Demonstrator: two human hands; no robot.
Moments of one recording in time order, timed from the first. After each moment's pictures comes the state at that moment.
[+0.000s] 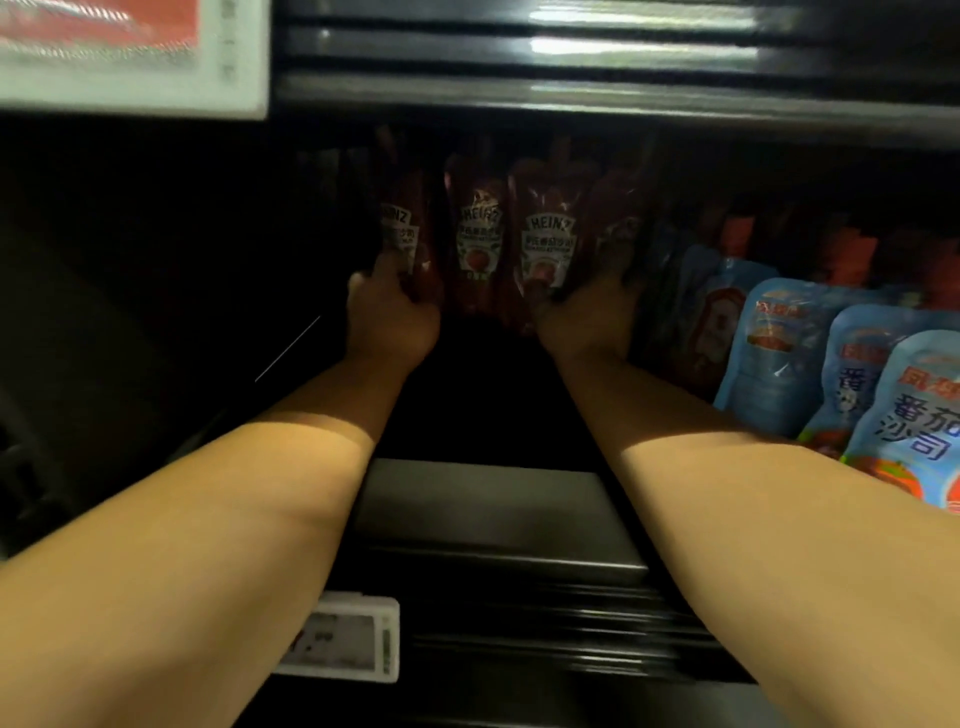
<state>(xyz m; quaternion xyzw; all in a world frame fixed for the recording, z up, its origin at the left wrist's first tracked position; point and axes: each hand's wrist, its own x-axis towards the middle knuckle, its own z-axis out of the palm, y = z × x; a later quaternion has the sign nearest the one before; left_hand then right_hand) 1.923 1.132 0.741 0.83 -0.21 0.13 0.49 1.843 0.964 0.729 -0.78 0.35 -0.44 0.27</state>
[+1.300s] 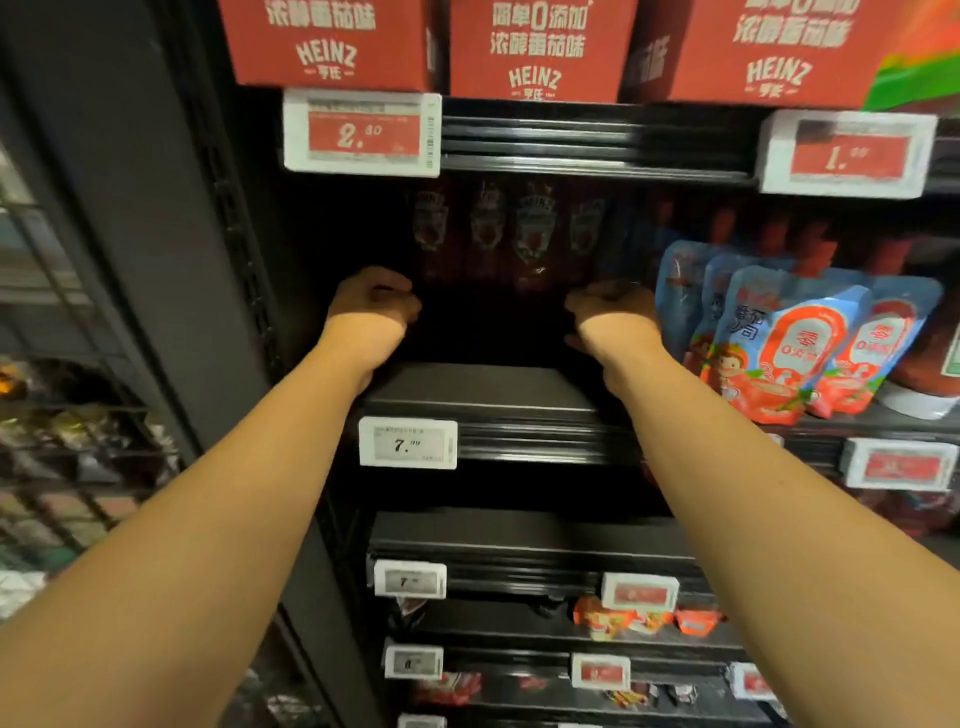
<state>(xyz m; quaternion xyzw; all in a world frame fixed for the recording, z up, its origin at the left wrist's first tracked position) 1.847 1.248 0.746 0.74 -0.20 -0.02 0.64 1.702 1.054 0.756 -0.67 0.35 -0.35 0.55</state>
